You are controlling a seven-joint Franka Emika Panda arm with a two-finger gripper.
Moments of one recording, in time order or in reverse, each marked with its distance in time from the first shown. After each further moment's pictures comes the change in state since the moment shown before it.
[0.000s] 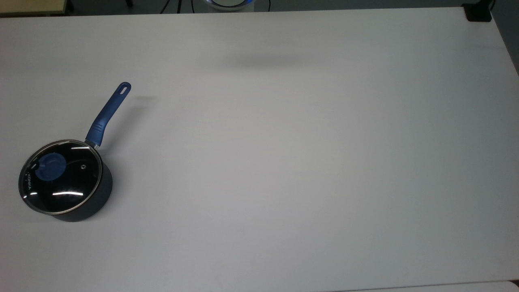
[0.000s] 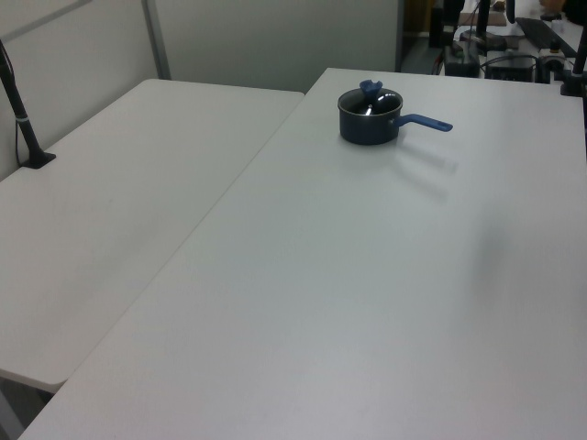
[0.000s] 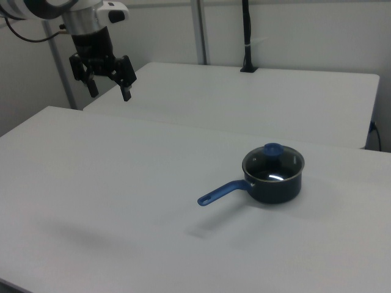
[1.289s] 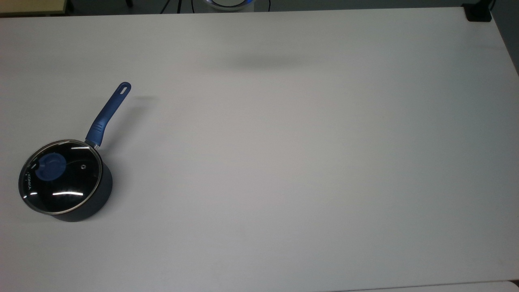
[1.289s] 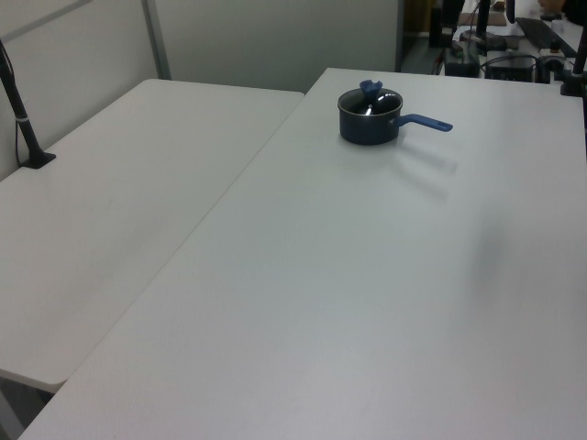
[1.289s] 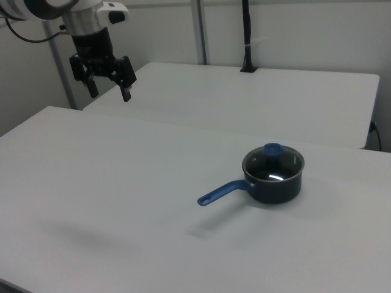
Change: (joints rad) arm 0.000 0.000 0.000 -0.003 0.001 0.001 0.004
